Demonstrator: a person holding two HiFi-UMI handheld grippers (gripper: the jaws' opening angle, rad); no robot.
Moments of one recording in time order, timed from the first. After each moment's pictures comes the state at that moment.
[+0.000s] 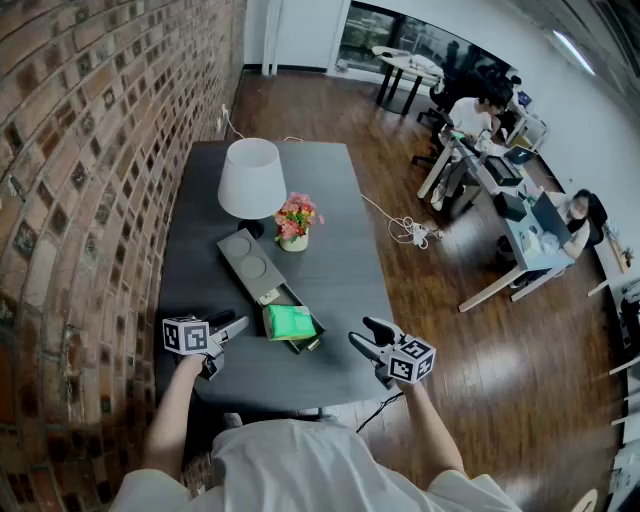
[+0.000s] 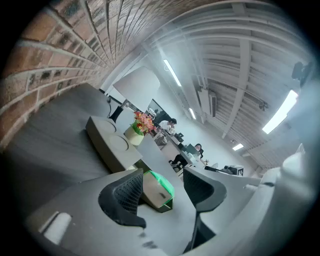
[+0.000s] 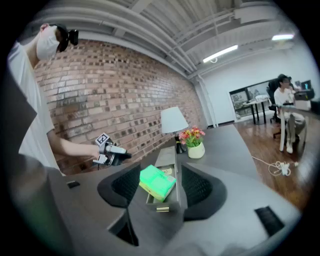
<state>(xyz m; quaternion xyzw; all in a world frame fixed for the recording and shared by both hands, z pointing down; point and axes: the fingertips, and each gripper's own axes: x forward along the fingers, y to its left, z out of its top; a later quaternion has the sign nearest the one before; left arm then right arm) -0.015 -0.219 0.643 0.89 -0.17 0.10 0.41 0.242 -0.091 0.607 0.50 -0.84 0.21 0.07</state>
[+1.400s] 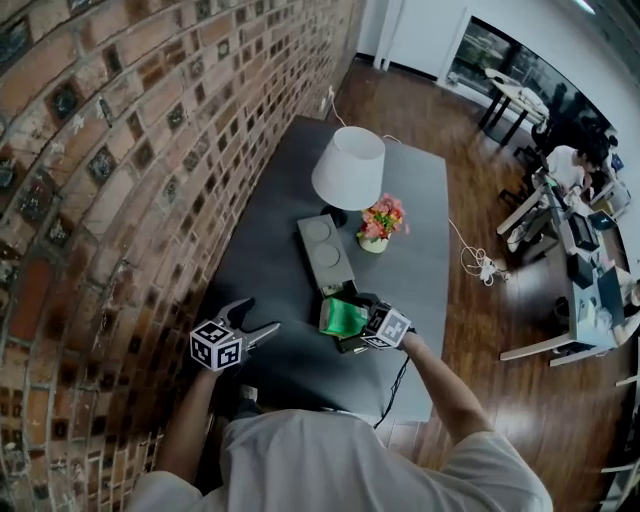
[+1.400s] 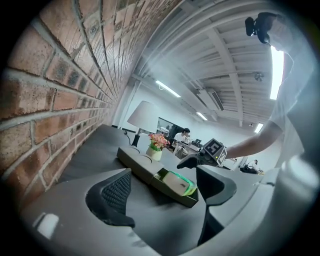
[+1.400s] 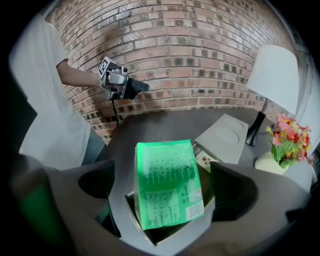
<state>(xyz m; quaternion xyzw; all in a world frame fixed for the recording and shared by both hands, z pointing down) -0.092 -0.194 0.627 0.92 -0.32 0.08 0.24 0.105 -0.188 0.739 0.14 -0.88 0.09 0.45</state>
